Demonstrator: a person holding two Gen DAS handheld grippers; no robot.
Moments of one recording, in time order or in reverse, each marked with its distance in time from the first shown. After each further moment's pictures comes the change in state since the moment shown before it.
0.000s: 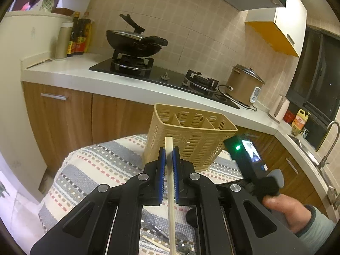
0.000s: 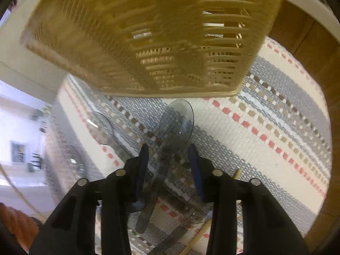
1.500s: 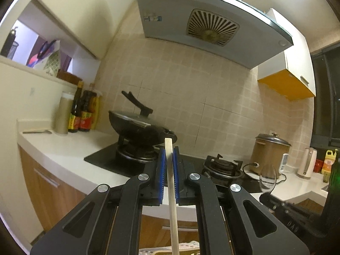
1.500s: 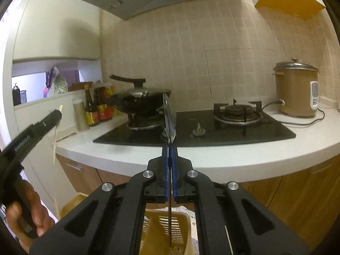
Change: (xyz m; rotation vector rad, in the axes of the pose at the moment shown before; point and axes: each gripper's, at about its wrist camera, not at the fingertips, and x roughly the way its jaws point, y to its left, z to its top) left arm 0.094 -0.023 0.114 0.034 -0.563 0.126; right arm -0.147 -0.050 0.056 -0.002 -1.056 0.063
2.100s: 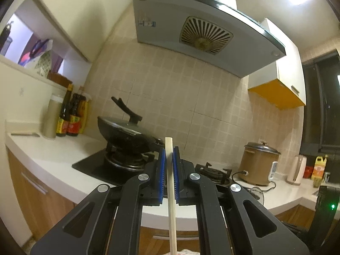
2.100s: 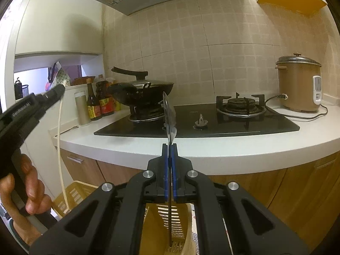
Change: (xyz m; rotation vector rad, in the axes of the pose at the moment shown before) left arm 0.004 0.004 0.003 0.018 -0.050 -0.083; right arm 0.003 -0.002 -0.018 -0.009 0.005 0.036
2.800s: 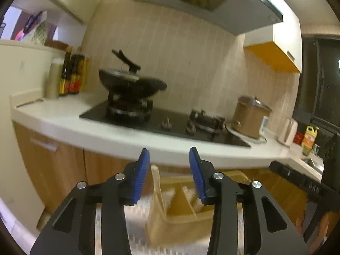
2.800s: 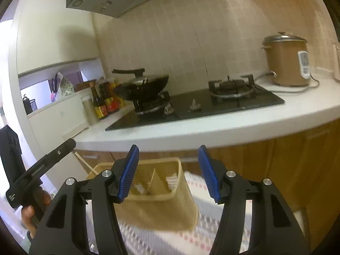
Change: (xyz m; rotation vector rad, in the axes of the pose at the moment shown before) left arm -0.063 0.012 -0.031 -0.002 0.379 -0.039; right arm -0.087 -0.023 -0.006 0.141 0.132 0.017
